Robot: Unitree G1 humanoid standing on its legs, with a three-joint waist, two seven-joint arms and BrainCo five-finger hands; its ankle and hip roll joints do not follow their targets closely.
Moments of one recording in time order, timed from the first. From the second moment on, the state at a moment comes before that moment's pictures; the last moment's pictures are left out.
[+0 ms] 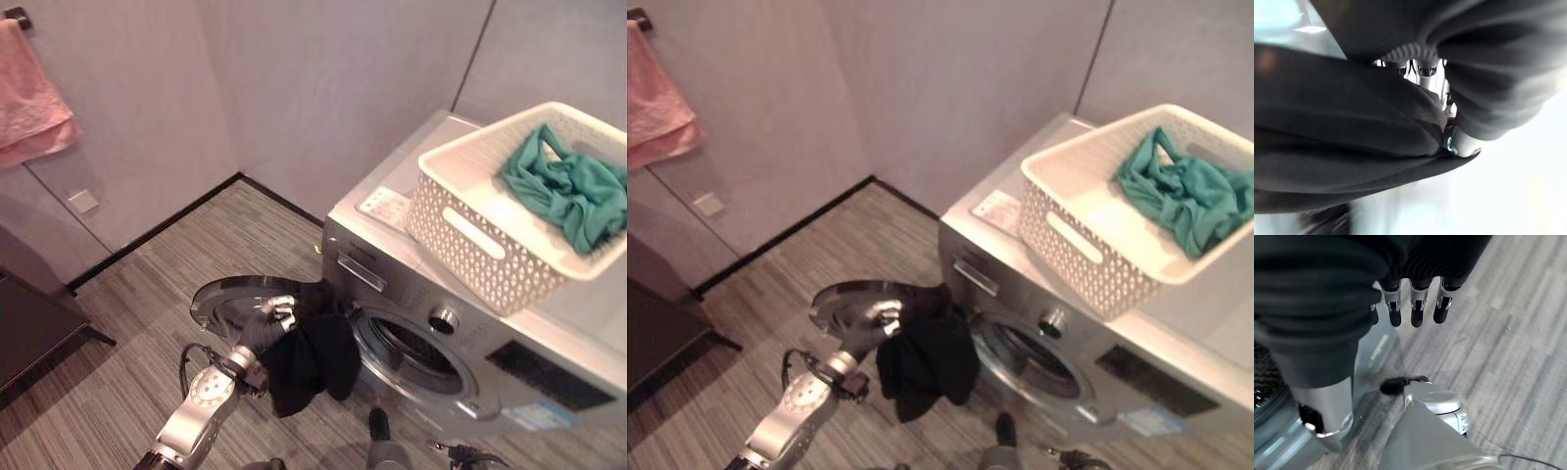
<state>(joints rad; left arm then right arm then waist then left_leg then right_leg) 0.05 0.43 -0.43 0.06 -0.43 -0.05 -0.11 -0.22 -0.29 0.07 1.40 0.21 0.09 -0.04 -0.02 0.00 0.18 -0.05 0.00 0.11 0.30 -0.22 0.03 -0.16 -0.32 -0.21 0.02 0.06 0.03</state>
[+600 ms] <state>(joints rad) 0.09 0.34 -0.50 0.17 -0.45 -0.05 -0.08 -0.21 -0.15 0.25 1.27 0.23 0.03 -0.06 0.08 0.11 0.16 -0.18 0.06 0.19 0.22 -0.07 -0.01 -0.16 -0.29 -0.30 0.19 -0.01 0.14</state>
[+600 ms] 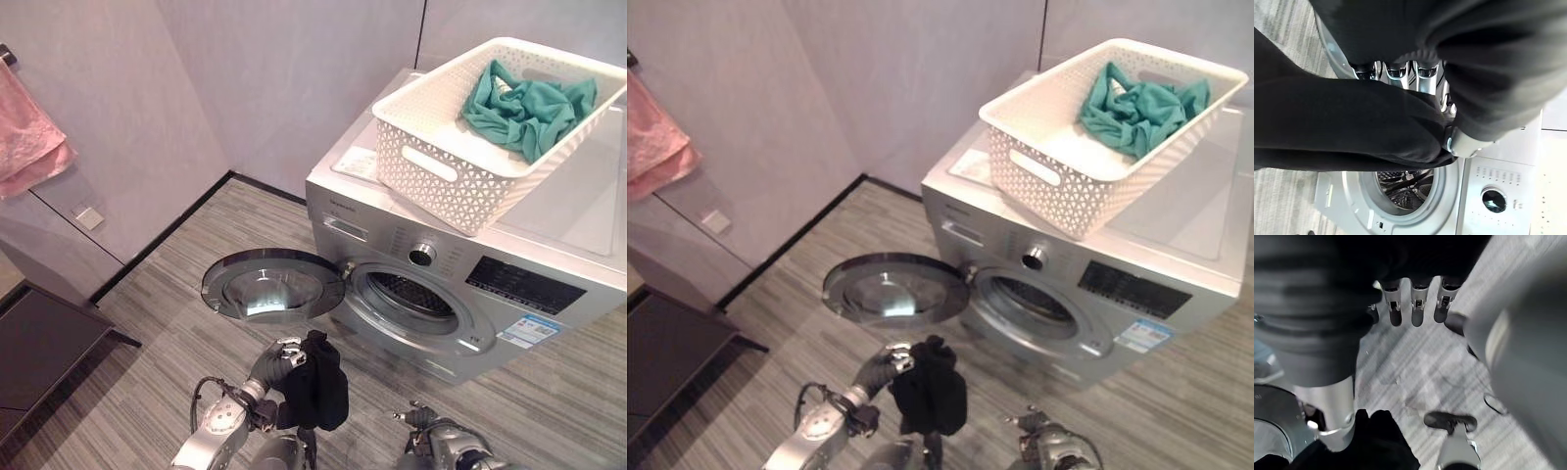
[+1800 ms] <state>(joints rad) -0.86 0.06 -0.72 0.36 -0.62 -0.21 0.24 -1.03 -0.16 0.10 1.27 0.87 -0.21 -0.24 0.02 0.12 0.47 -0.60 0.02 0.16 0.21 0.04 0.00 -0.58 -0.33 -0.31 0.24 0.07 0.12</state>
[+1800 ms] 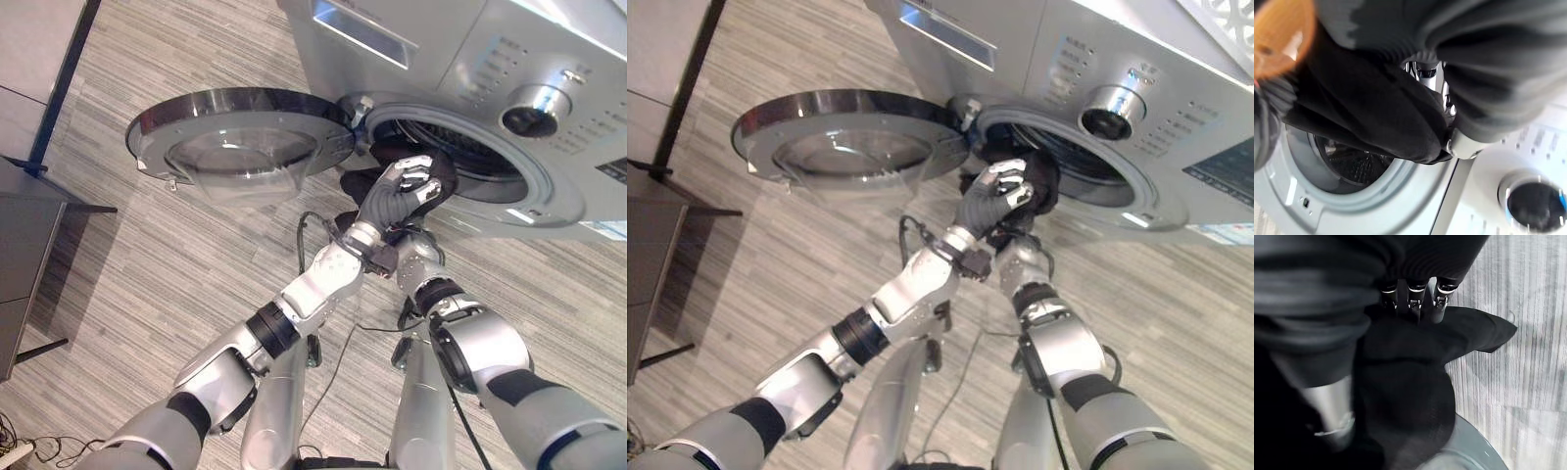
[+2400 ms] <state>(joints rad) -0.84 0.06 -0.73 0.35 -0.67 -0.21 0.24 -1.16 -0.31 0.04 1.32 1.01 -0.22 -0.29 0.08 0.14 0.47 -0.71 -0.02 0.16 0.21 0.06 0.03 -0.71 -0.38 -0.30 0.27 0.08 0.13</state>
